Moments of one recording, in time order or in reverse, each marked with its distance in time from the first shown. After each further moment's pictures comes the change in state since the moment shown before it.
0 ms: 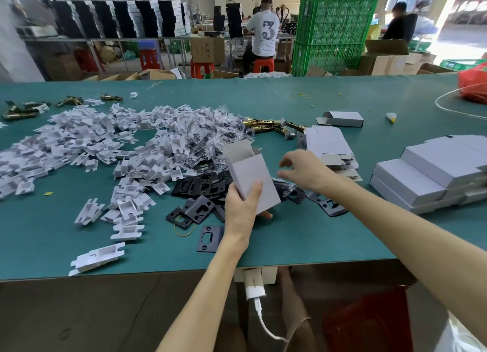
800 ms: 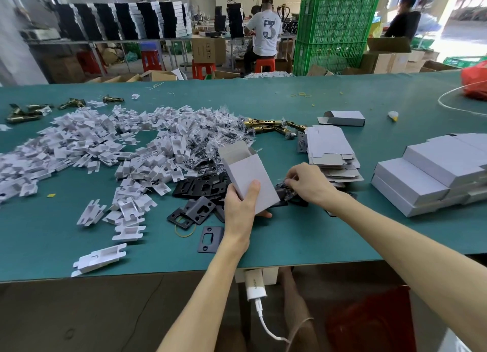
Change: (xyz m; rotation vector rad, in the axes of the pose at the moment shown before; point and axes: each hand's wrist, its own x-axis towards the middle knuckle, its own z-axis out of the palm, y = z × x) left_hand 0.004 -0.003 0.000 -0.019 0.050 -0.015; right_hand -0.005 0.022 0.032 0.155 0.031 0.147
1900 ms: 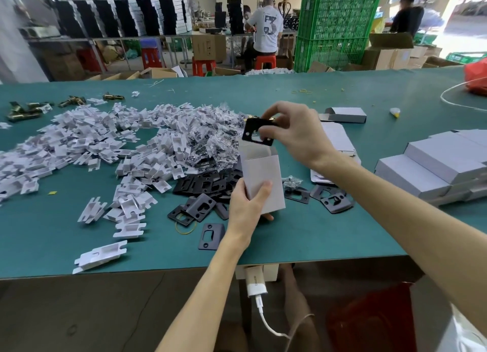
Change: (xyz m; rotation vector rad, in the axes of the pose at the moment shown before) left_hand -0.006 0.004 0.000 0.096 -0.164 0.021; right_hand -0.014 -0.078 -0.066 0.403 0.272 -0.405
